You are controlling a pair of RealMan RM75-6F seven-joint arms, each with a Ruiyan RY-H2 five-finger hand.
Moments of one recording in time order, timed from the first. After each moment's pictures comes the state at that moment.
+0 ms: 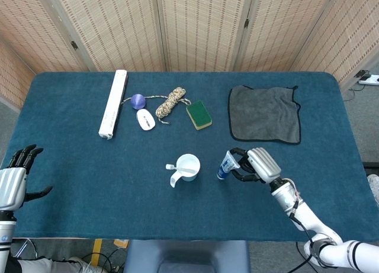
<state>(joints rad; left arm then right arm) -0.21 -1.02 -0.13 -1.82 1.32 1.42 0.22 0.56 -1.34 0.12 -1.55 -1.50 1.13 0.42</state>
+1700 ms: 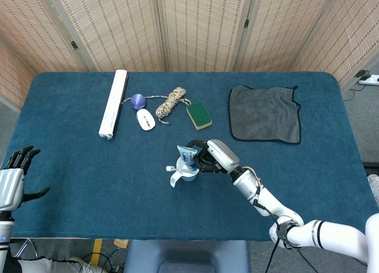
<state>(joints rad) -0.20 -1.04 -0.13 -1.77 1.30 1.41 0.19 0.77 -1.49 0.24 -1.56 -1.40 0.97 0.54</state>
